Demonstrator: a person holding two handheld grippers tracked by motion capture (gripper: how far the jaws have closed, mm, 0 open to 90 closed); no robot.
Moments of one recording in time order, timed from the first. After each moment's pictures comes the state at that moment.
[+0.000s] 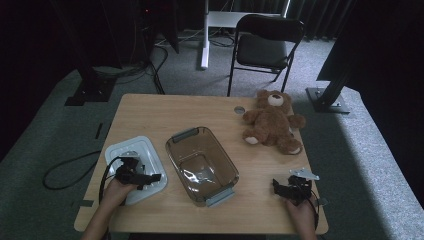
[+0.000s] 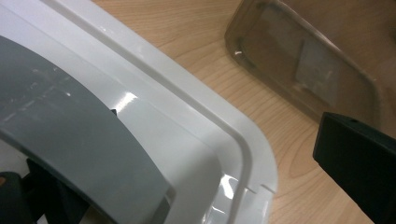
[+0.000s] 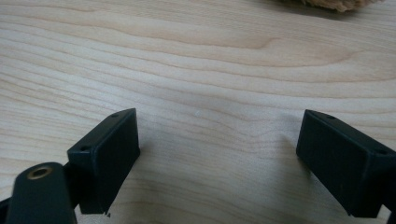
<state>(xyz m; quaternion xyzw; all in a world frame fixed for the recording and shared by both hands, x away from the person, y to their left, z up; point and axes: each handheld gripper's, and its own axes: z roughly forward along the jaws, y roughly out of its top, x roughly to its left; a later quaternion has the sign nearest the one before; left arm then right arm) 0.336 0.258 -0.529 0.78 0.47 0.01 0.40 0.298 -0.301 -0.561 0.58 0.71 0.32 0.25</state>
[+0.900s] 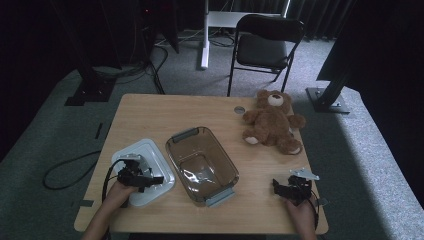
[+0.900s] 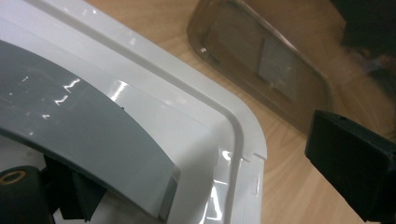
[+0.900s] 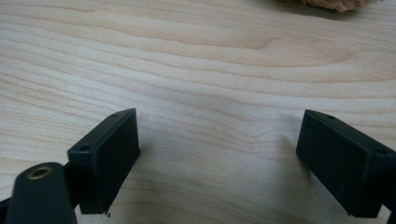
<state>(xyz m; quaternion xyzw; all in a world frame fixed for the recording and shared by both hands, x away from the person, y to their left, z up) 0.337 0.261 -0.540 0.78 0.44 -0.03 0.45 0.298 -0.301 -0.561 0.58 0.71 0.32 0.25</state>
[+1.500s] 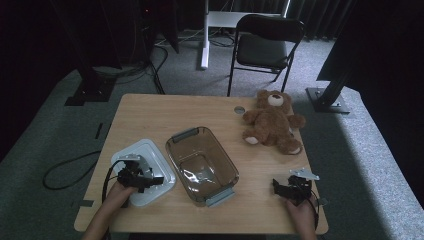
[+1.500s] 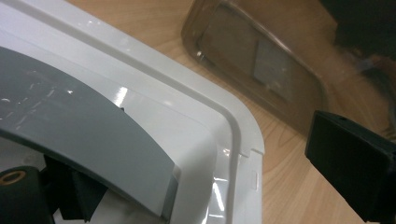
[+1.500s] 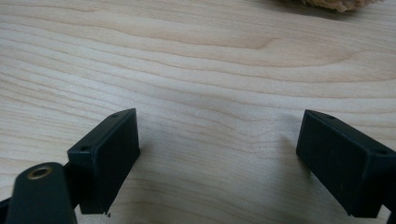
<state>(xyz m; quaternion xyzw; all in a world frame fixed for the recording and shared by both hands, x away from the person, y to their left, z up) 0.337 0.262 -0.542 0.77 0.43 -0.04 0.46 0.298 -0.301 -0.561 0.58 0.71 0.32 0.25</state>
